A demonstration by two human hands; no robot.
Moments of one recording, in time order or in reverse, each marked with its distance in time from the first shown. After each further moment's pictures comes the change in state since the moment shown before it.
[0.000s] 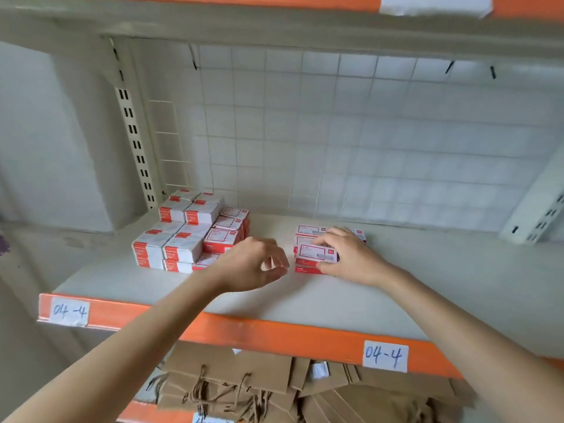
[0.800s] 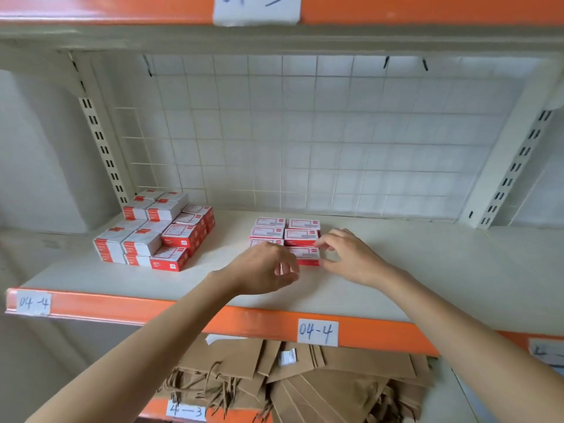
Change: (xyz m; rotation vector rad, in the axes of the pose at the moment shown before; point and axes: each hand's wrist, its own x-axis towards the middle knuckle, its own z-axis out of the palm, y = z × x) left_hand 0.044 0.098 0.044 0.036 -0.092 0.006; right_hand -0.061 0.077 -0.024 -0.014 0.067 -0.038
